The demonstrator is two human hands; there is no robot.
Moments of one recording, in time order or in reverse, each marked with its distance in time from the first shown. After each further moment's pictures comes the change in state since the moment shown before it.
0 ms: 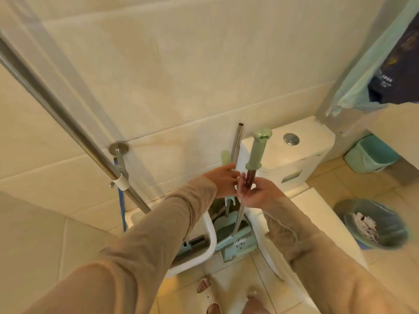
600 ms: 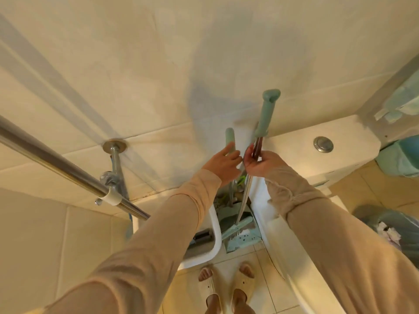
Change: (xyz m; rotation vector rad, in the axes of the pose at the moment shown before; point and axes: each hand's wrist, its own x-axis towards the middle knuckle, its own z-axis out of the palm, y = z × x) left_hand 0.029 -0.060 0.055 -0.165 0.008 -0.330; right_hand 0.100 -0.065 0.084 0.168 0.006 -0.020
